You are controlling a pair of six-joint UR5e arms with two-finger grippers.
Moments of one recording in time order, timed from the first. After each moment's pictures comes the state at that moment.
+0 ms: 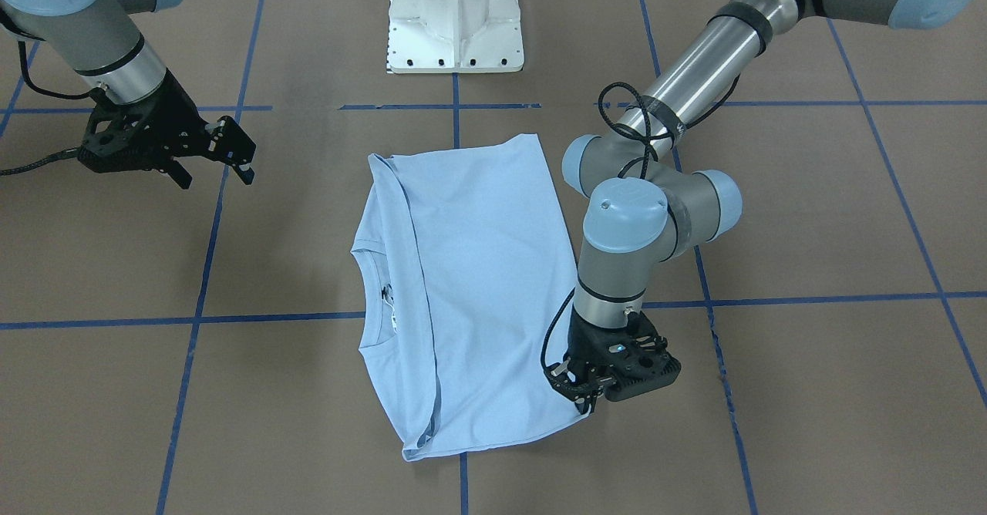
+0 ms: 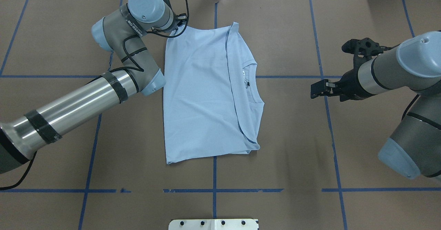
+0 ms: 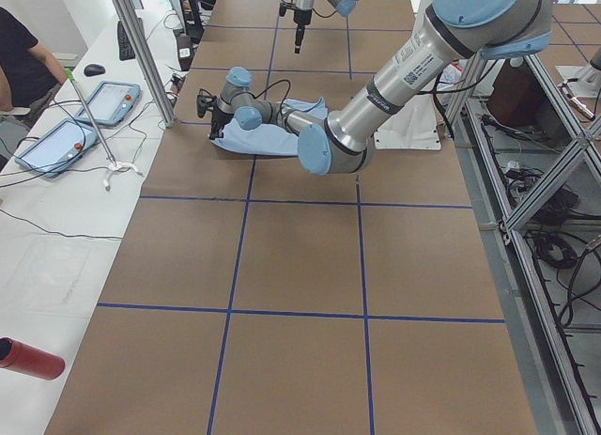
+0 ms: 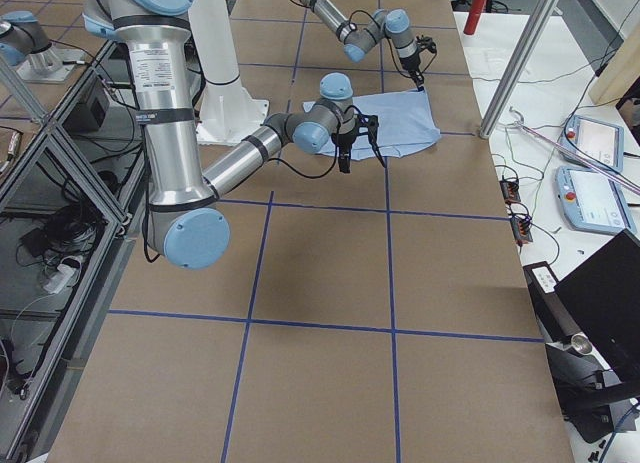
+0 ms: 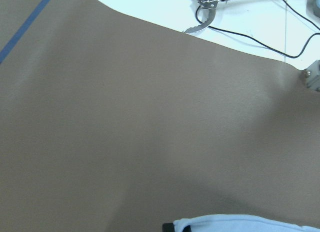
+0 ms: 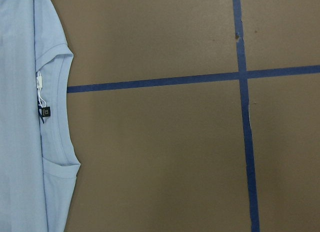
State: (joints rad) left arm -0.78 -2.54 -0.90 -2.26 -1.66 -1.35; right arm 0.78 -1.43 2.01 -1.31 2.03 1.13
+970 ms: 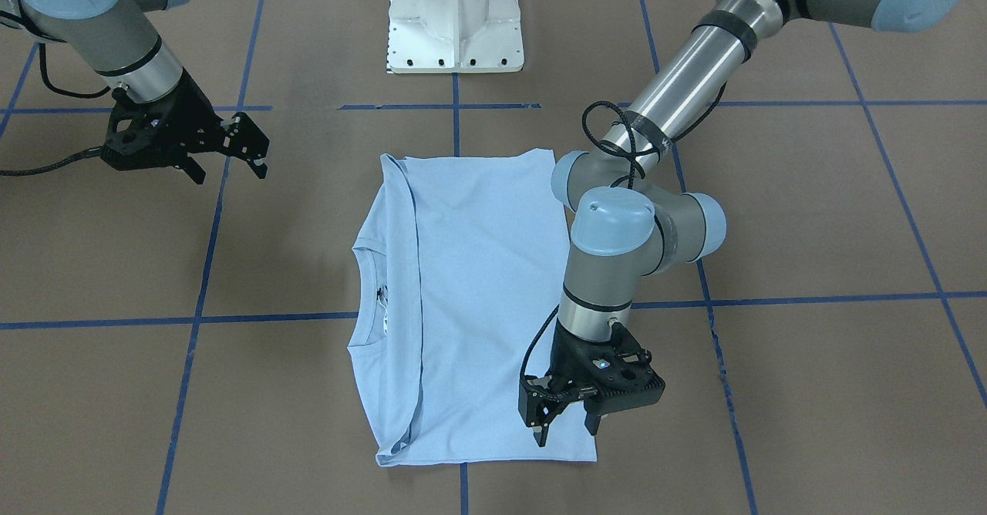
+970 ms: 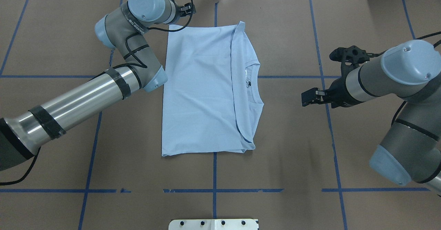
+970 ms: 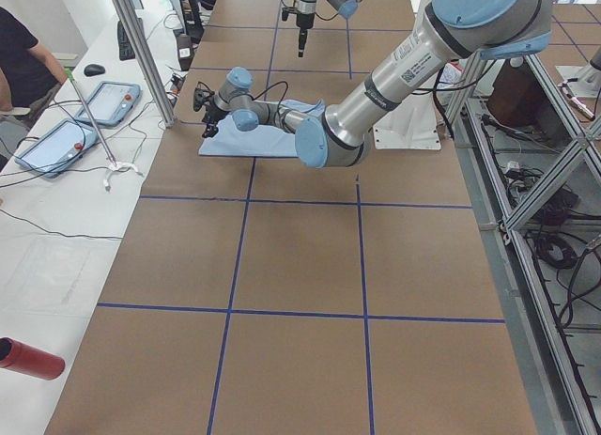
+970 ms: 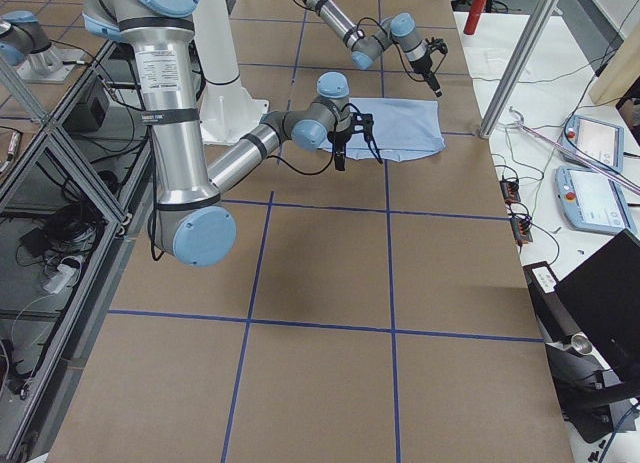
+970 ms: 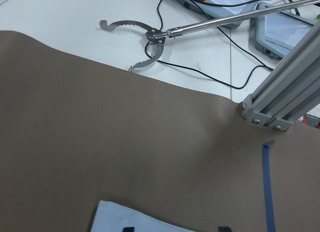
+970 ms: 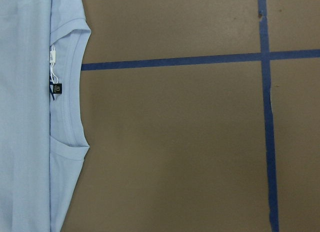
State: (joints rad) left arm -0.80 -2.56 -0.87 -2.36 -1.63 -1.29; right arm 0.72 -1.38 2.01 -1.37 2.00 1.12
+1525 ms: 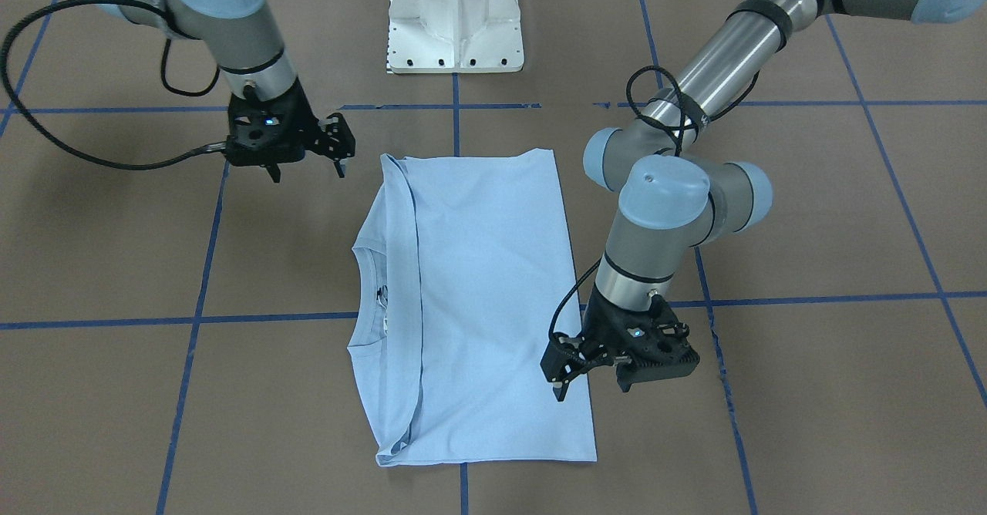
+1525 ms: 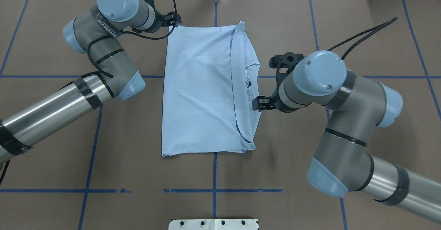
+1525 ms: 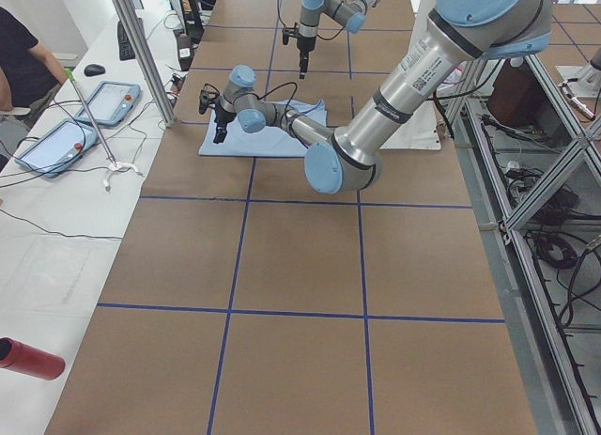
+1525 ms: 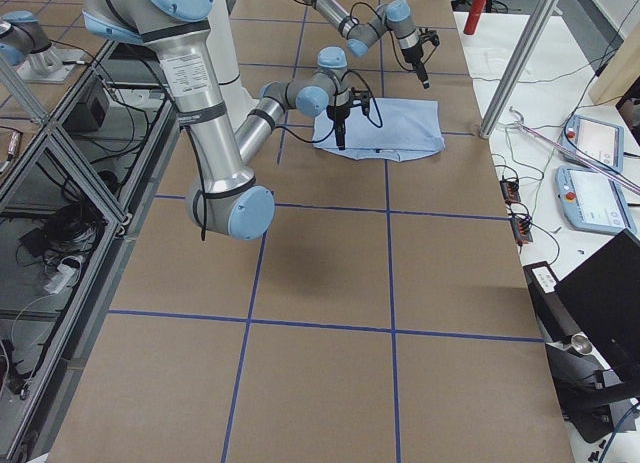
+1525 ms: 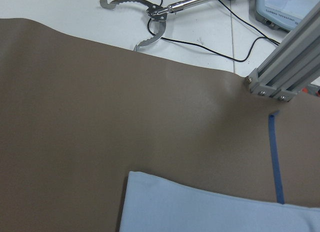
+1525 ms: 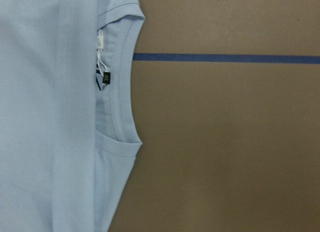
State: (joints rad) left arm -0.81 -2.35 -1.24 -2.15 -1.74 -1.23; right arm 0.55 -1.09 1.91 -1.60 1.80 1.11
